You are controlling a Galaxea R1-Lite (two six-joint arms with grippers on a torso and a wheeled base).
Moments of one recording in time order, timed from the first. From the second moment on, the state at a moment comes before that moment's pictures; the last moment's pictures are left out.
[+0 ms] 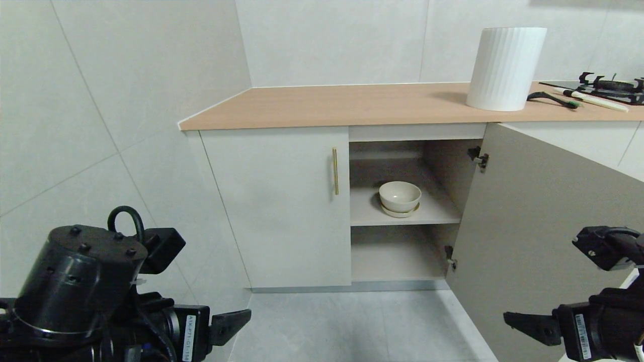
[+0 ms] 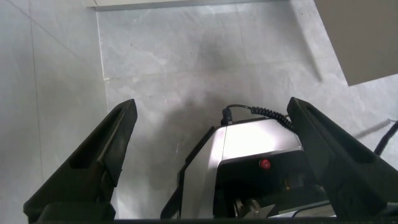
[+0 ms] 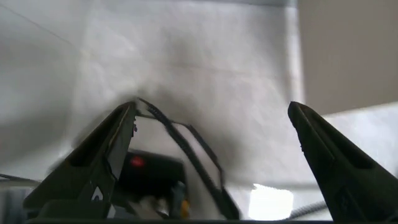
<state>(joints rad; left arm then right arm) -0.63 1.31 -0.63 0.12 0.26 -0.47 0.57 1.22 -0.58 0.12 -0.21 0.36</state>
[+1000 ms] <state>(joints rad) -0.64 1.33 -0.63 0.12 0.26 -0.47 0.44 1.03 -0.68 0.55 -0.24 0.14</state>
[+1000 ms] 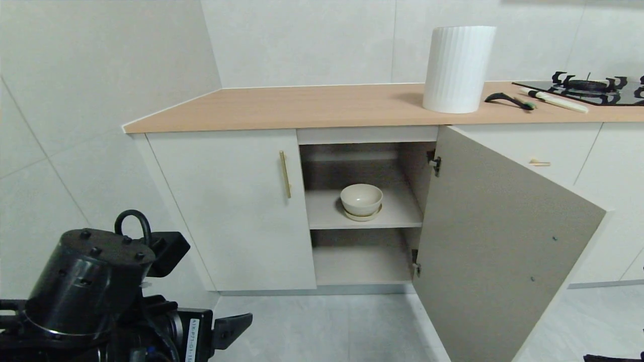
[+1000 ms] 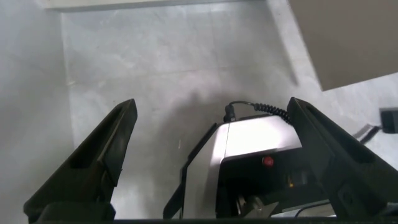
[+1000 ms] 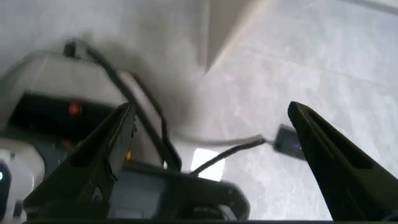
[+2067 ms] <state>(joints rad) -0.64 1.33 -0.62 0.12 0.25 -0.47 -0.15 1.21 -0.80 0.21 -0.24 0.14</state>
